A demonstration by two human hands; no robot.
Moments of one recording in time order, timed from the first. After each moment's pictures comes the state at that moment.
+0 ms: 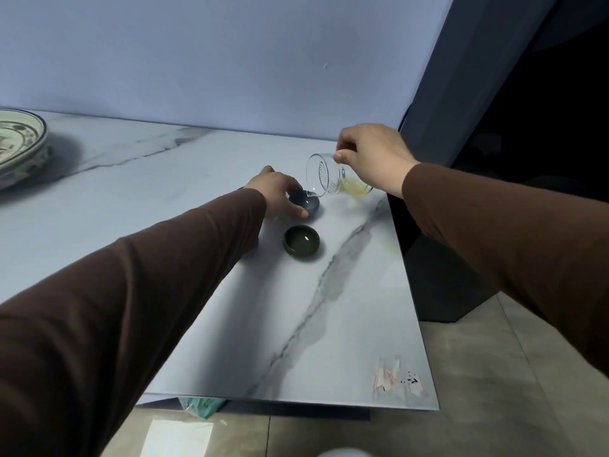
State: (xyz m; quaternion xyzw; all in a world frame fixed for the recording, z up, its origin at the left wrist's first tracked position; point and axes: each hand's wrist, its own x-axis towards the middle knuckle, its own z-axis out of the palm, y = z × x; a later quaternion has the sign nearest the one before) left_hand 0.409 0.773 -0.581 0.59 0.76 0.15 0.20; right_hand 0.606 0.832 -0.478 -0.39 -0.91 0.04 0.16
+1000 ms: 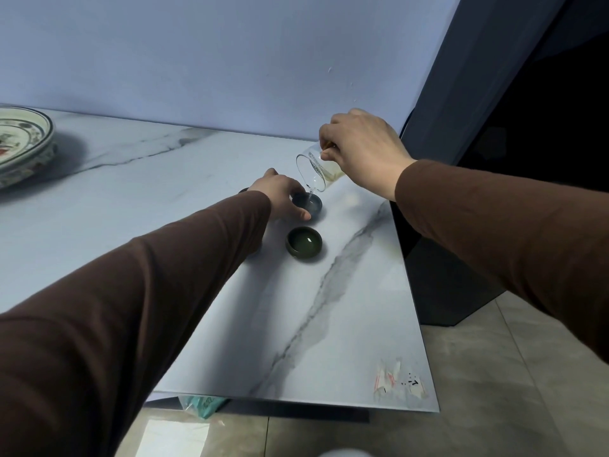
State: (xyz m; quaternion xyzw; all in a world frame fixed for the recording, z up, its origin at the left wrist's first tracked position) left_hand 0.410 0.773 -0.582 0.58 0.77 0.14 0.20; right_hand 0.589 0.811 -0.462 -0.27 -0.94 -0.11 0.16
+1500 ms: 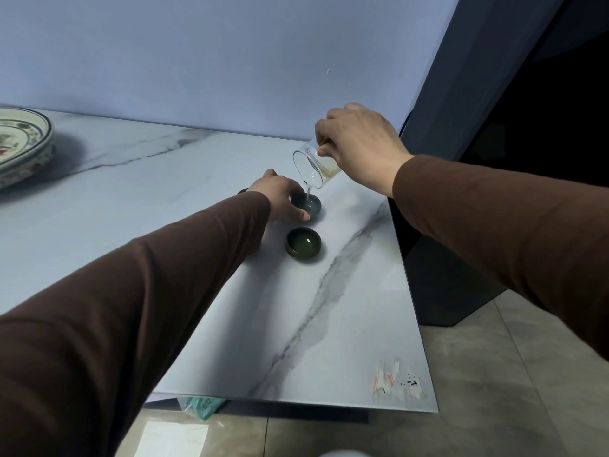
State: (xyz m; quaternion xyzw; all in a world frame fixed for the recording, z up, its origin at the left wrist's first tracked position) left_hand 0.412 0.772 -0.581 0.58 0.78 0.14 0.20; right_hand 0.585 0.809 -0.456 -0.25 -0.94 -0.13 0.17
